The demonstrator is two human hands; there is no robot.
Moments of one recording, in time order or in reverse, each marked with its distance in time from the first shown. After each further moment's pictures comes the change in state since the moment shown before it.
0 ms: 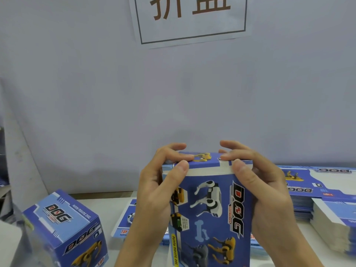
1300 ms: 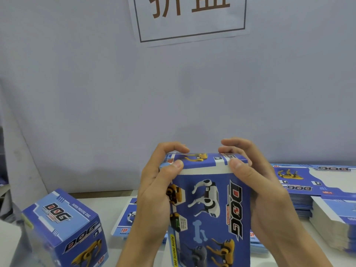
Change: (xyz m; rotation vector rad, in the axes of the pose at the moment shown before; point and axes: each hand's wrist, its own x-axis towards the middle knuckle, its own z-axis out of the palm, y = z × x) left_hand -0.001 -0.009 -0.004 -0.004 -0.003 -0.075; right_hand 0.003 -0.002 -0.001 0.037 -0.035 0.133
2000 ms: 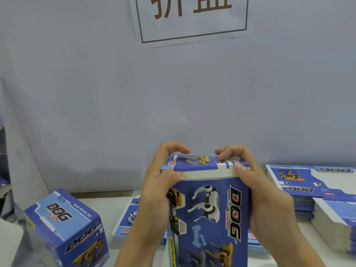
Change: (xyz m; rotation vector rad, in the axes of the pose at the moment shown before) left_hand 0.001 0.004 -0.001 -0.076 -0.066 -0.031; right_hand 0.011 0.004 -0.006 0.047 -0.144 0.049
